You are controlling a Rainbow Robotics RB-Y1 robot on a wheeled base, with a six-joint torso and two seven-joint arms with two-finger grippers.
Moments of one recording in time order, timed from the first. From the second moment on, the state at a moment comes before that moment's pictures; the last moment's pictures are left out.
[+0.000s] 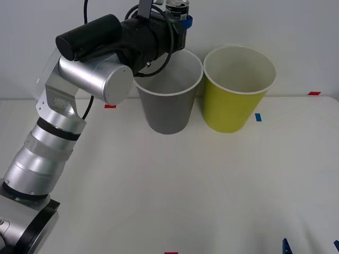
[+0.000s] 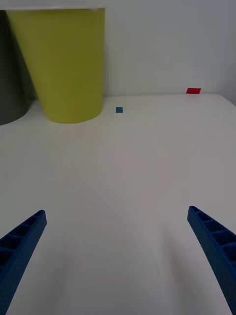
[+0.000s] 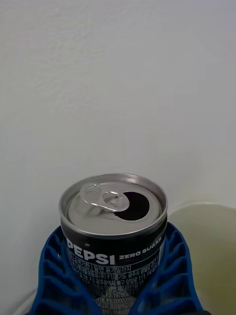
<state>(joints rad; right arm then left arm) 1.12 -0.34 0.19 -2.04 -0.18 -0.55 1.52 -0.76 0.28 -0.26 -1.68 0.48 0.62 -1.56</state>
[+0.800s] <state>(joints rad) 1.12 -0.34 0.19 -2.04 -0.18 -0.55 1.52 -0.58 0.45 -0.24 -1.95 0.52 0.66 -1.56</state>
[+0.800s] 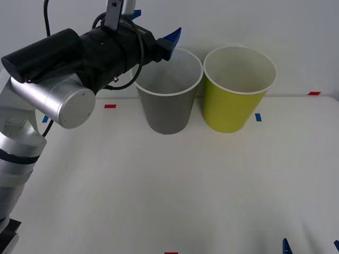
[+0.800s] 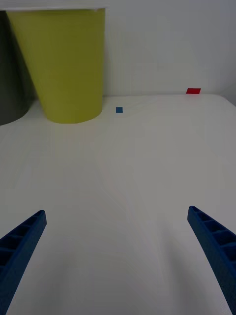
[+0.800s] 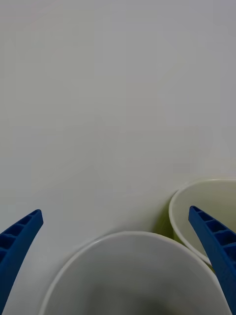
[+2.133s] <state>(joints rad) 1.12 -0.34 0.19 -2.04 -0.18 -0.55 1.52 0.45 0.62 -0.13 -2.41 0.47 0.26 -1.57</state>
